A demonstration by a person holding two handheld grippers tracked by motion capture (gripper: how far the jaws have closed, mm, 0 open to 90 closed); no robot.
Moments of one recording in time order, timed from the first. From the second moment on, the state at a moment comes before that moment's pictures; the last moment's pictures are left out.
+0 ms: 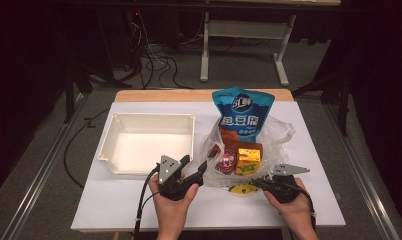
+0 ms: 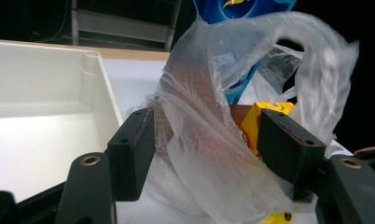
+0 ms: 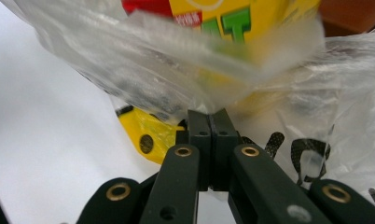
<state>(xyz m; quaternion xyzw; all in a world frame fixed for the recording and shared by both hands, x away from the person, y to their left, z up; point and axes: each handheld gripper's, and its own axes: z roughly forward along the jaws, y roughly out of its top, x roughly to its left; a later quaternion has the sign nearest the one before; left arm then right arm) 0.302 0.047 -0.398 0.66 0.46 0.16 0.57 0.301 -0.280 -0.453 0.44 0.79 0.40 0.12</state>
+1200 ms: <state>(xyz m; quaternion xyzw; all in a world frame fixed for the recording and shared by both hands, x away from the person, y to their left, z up) 0.331 0.005 -0.481 0.79 0.45 0.20 0.37 0.296 -0.195 -0.431 0.42 0.73 0.52 0.16</state>
